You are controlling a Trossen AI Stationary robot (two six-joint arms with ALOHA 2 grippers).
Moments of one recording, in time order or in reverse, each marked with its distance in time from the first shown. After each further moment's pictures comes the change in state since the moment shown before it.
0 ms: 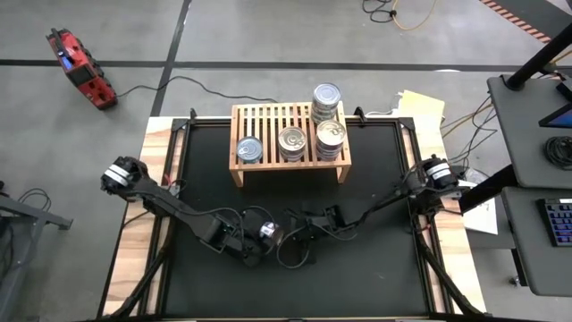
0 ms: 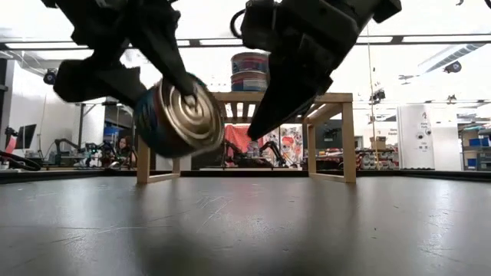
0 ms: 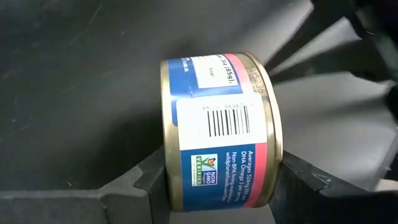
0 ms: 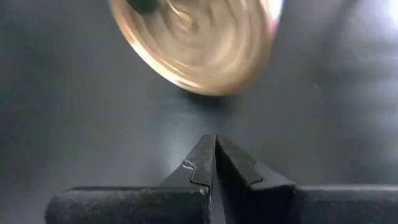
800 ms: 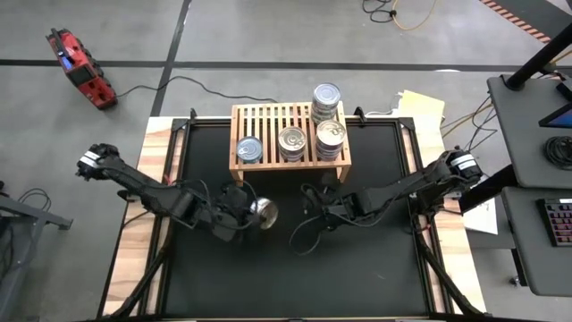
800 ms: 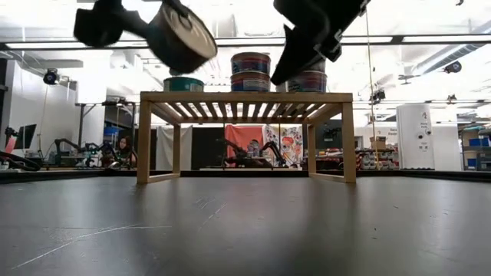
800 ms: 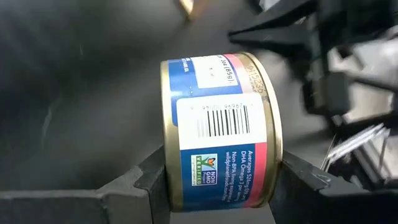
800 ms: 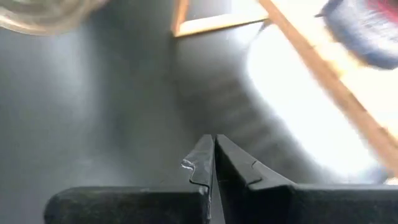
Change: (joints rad) left arm 0.053 -0.320 0.000 -0.116 -0.083 0.150; right arm -0.005 -0.219 0.000 -0.255 0.482 0.096
